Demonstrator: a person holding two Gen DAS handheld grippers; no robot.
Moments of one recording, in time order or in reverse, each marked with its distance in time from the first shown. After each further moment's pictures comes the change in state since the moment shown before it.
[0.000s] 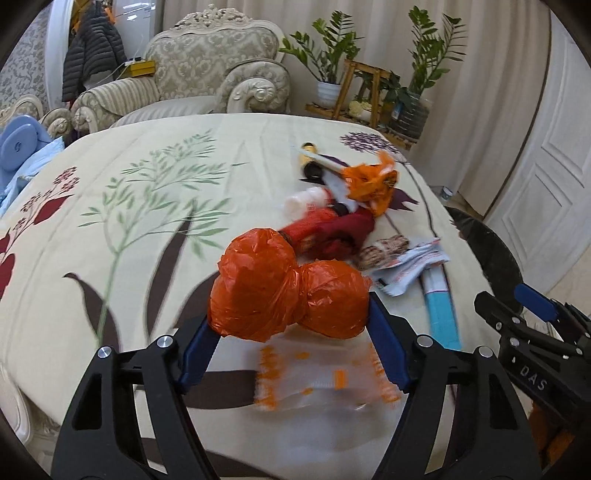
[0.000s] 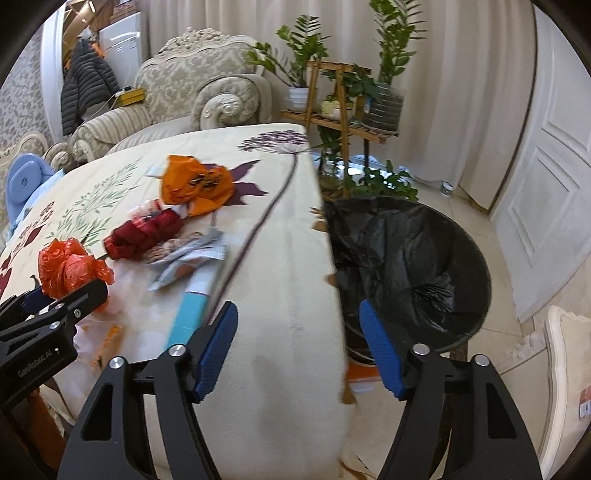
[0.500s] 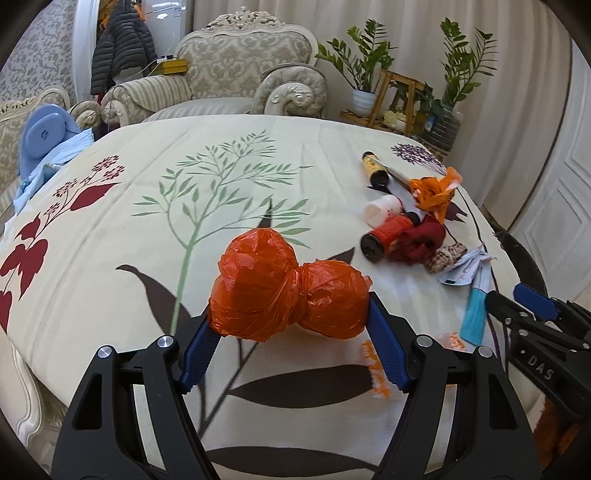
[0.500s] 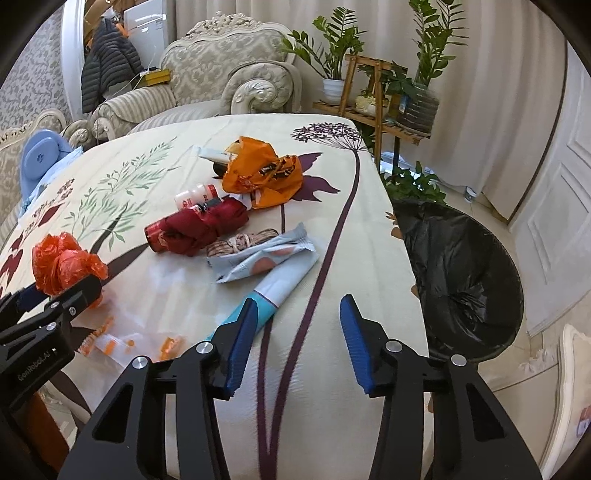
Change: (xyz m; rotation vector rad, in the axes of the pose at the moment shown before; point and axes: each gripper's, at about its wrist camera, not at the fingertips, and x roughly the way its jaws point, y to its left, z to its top) left arm -0.008 0.050 -0.006 -0.055 -0.021 0.081; right arm 0.005 0.049 0.008 -0.058 0.033 0.045
